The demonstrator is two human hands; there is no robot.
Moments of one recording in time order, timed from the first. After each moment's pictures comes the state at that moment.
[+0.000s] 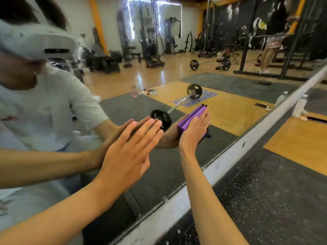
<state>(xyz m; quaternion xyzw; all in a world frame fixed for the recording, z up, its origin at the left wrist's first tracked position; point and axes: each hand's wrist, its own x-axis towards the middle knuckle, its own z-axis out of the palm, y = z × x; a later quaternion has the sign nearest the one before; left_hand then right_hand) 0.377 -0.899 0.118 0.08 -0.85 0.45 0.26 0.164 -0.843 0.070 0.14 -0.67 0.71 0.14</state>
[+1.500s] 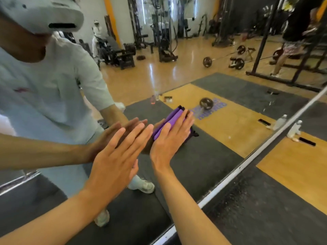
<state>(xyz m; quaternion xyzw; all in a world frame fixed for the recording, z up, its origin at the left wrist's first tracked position) 0.564 -0.925 0.674 0.12 -0.83 0.50 0.21 0.405 -0.903 0.617 0.18 -0.70 0.67 0.19</state>
